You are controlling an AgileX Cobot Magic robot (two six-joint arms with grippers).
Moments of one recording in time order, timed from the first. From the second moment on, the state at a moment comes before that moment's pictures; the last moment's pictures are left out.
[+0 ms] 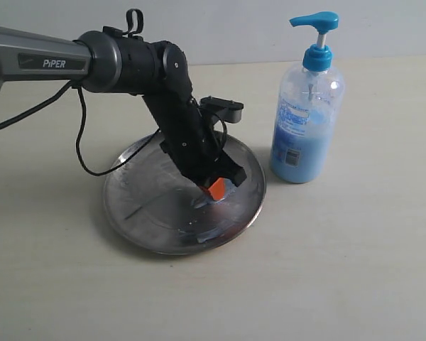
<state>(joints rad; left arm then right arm) -0.63 2.31 -1.67 -0.42 0.96 0.41 0.53 0.00 -0.44 -0.23 0.56 0.05</state>
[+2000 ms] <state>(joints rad) -0.70 2.30 -1.67 -0.26 0.78 0.24 0.53 0.00 -0.44 -0.23 0.56 0.05</state>
